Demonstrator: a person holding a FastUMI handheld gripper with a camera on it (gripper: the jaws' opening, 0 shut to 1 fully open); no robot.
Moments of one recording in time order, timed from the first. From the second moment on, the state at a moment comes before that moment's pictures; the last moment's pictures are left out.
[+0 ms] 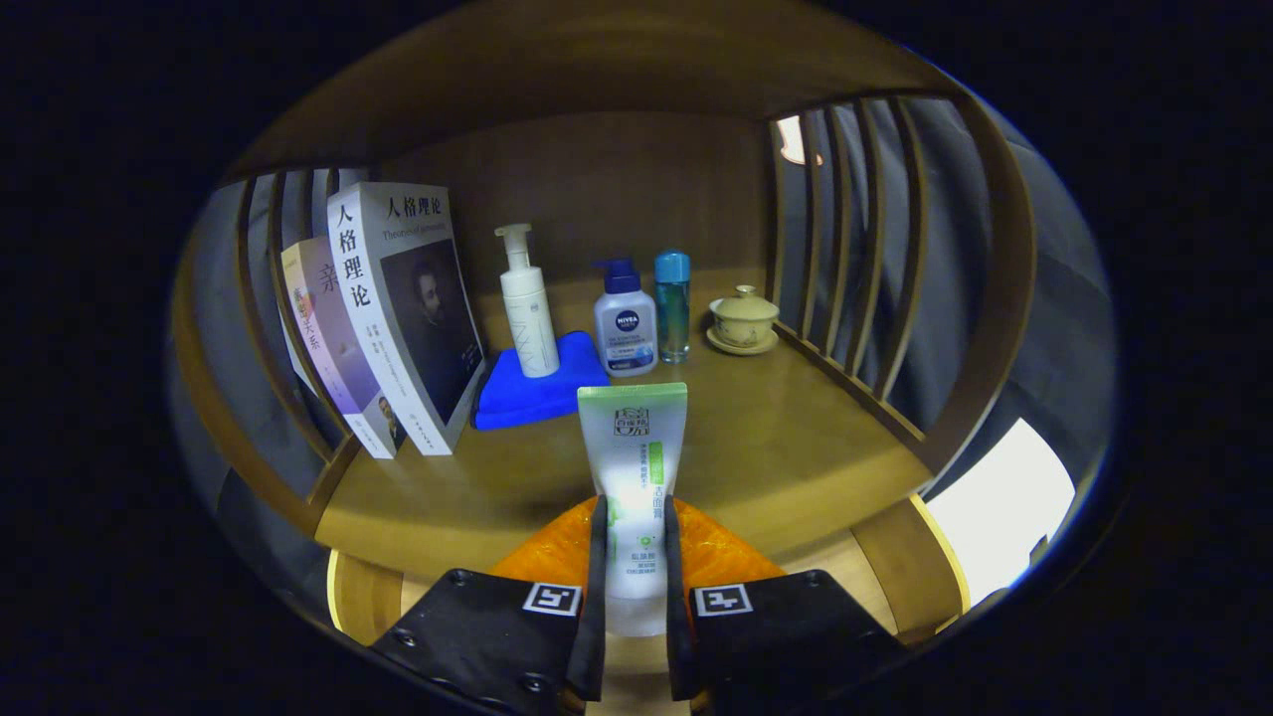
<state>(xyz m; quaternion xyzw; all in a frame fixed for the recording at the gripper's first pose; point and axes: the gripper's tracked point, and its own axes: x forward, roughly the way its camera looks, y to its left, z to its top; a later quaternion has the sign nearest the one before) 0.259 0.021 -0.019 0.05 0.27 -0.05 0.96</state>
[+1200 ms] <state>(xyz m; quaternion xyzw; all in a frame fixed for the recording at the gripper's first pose) 0.281 0.026 0.035 0.03 0.13 0.04 0.99</state>
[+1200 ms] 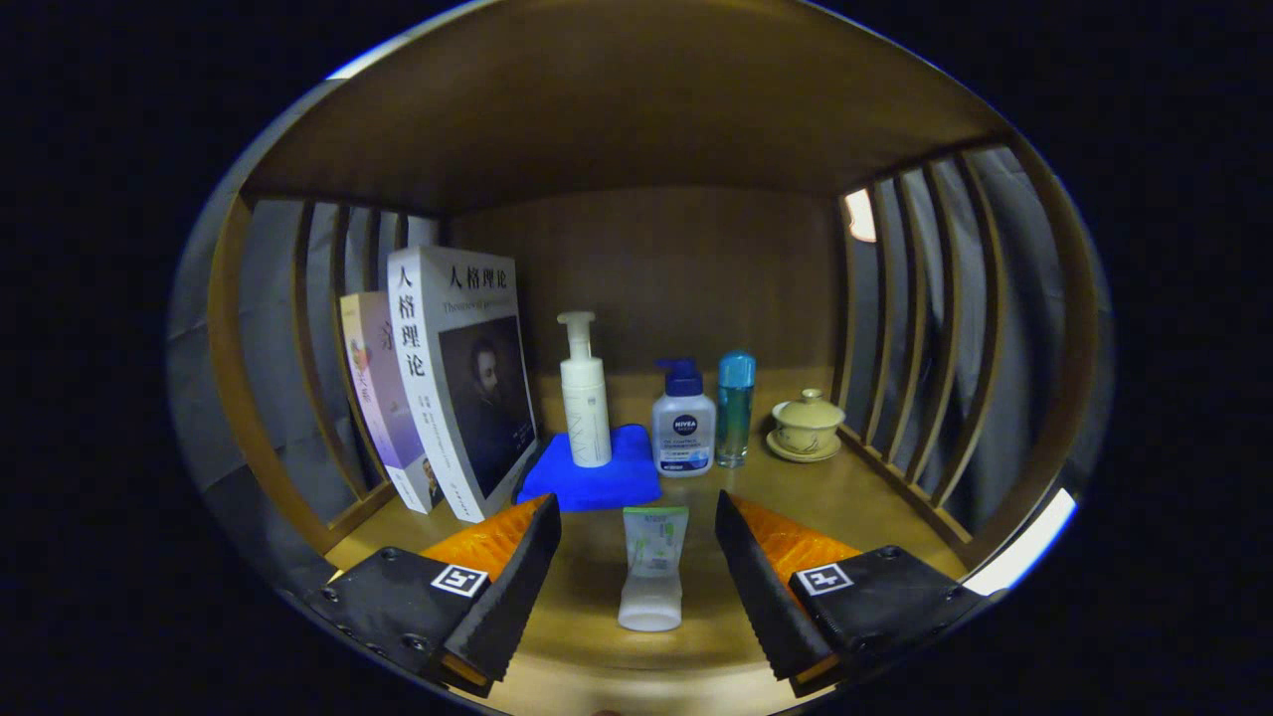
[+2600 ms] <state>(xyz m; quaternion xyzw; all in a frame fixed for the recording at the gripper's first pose) 0.020 0.052 0.049 0.00 -0.02 0.03 1.00</state>
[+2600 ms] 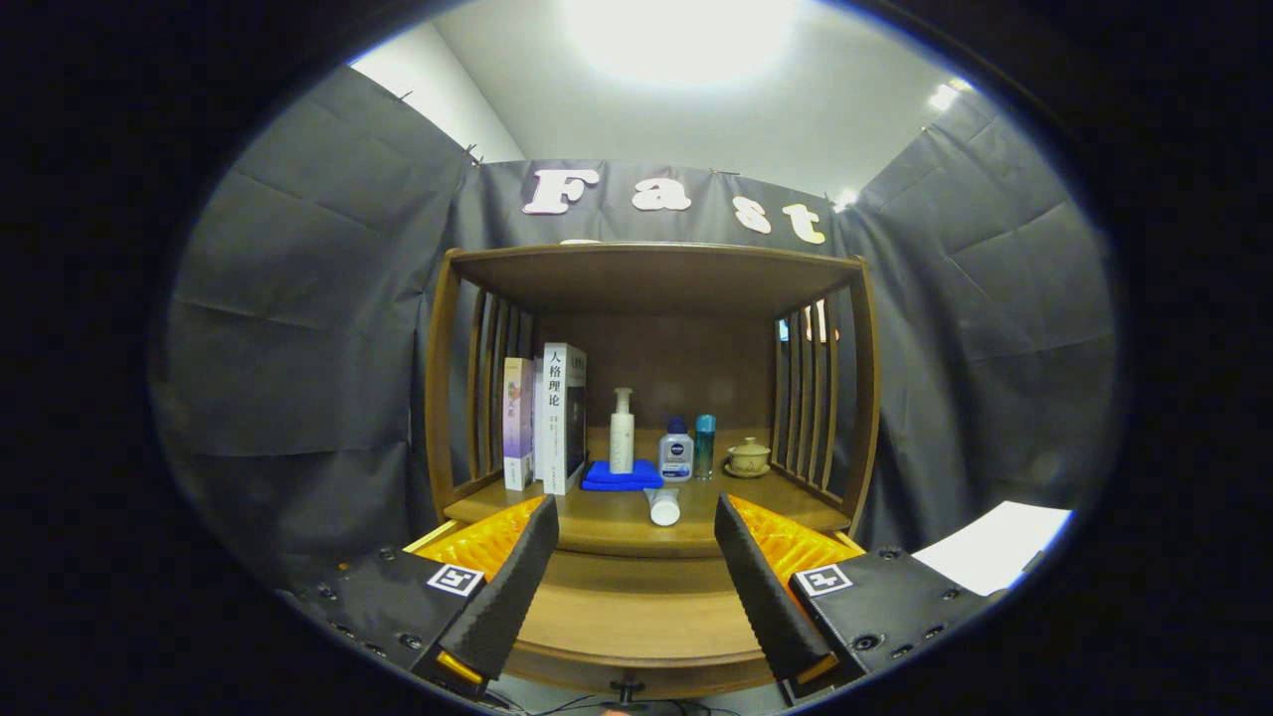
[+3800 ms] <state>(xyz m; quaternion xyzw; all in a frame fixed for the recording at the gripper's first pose) -0.016 0.062 -0.138 0.01 0.06 0.02 1.00</state>
